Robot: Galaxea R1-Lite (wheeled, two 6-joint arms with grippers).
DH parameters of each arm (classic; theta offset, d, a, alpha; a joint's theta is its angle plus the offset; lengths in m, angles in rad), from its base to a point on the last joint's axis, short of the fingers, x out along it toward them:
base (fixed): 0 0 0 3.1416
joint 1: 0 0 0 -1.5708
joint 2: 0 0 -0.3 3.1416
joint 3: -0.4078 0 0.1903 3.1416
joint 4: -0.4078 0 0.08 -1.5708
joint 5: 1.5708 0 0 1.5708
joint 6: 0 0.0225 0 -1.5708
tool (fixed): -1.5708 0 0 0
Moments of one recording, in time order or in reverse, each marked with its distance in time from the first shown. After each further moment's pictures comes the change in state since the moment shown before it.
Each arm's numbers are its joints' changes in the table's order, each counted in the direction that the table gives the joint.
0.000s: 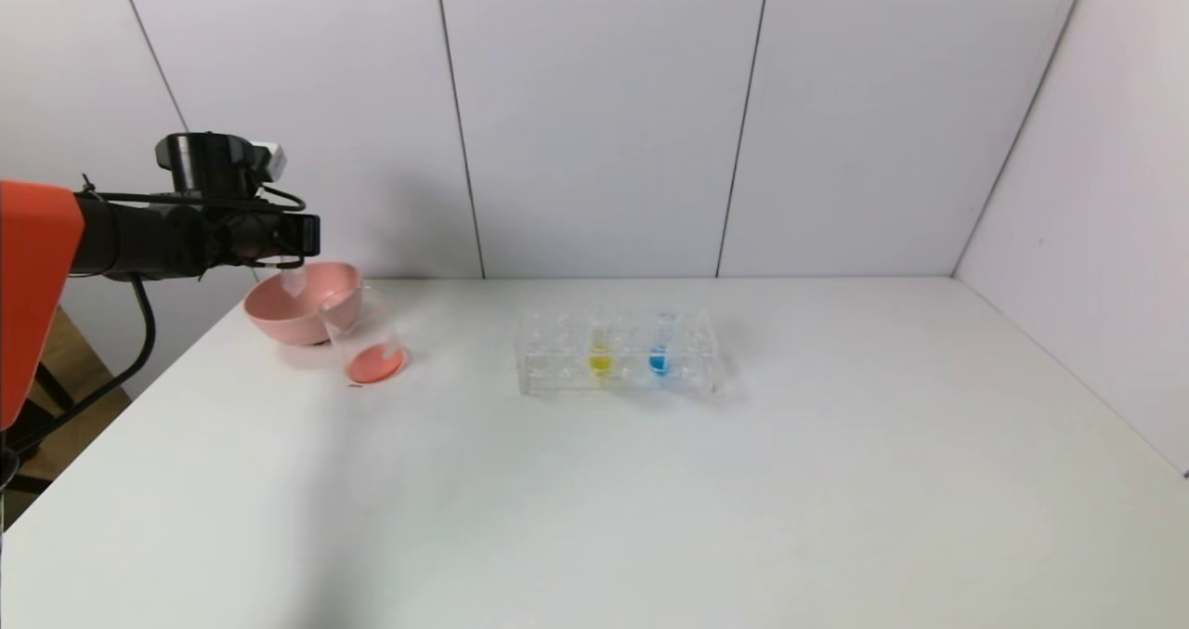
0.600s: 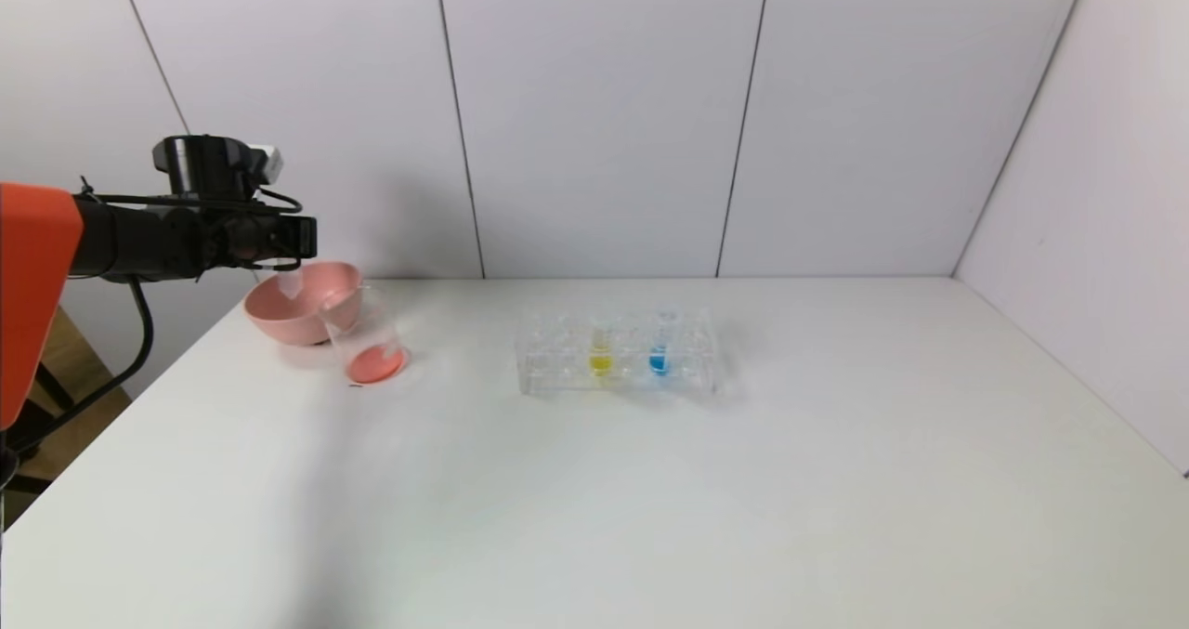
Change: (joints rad) left arm -0.009 -0.008 -0.003 -0.003 -0.003 -0.003; right arm 0.000 0.000 0.000 0.000 0.000 0.000
